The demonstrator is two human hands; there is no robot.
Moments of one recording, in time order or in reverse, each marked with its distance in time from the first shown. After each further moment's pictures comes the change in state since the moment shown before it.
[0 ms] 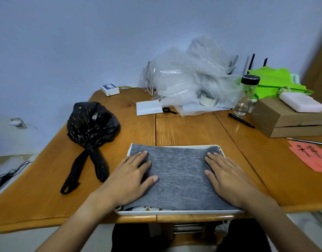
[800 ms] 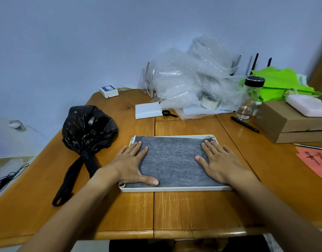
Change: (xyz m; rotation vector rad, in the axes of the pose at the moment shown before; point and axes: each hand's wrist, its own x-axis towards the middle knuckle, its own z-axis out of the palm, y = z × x) left_hand 0.080 -0.042 0.001 -0.019 -0.287 -0.095; right_hand 0.089 0.016 0.001 -0.083 -0.064 0.060
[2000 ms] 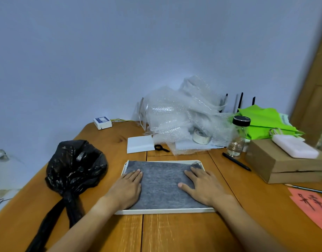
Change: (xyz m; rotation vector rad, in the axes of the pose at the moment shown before) left_hand 0.069 -0.001 -0.007 0.095 0.221 0.015; right_hand 0.070 0.010 -0.006 0.032 0.099 -0.097
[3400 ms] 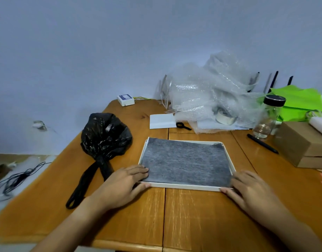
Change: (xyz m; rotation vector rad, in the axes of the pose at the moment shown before) left_hand -0.128 -0.020 0.006 -0.202 0.227 0.097; right_hand -0.116 0.008 -0.008 -0.035 0.386 -0.245
